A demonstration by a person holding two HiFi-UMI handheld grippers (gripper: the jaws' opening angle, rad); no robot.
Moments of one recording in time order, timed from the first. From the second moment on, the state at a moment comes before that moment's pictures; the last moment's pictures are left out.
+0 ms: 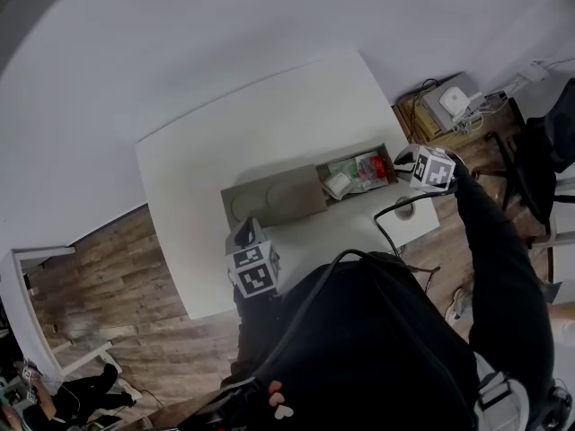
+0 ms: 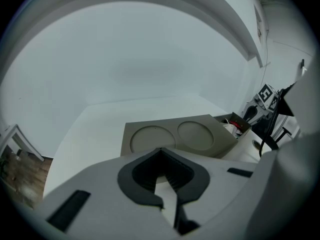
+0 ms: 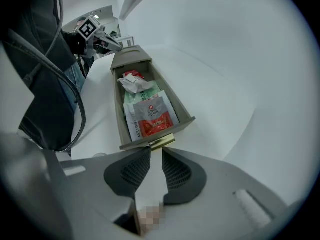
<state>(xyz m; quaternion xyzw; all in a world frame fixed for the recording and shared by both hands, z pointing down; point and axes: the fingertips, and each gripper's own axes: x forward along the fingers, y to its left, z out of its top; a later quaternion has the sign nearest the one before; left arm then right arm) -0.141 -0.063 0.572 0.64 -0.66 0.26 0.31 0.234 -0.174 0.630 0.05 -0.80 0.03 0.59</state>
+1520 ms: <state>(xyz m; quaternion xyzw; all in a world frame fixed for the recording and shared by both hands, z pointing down) -0.139 -0.063 0.575 0.64 -0.66 0.26 0.31 0.074 -0.121 0.615 -0.14 -0.81 -0.08 0.57</state>
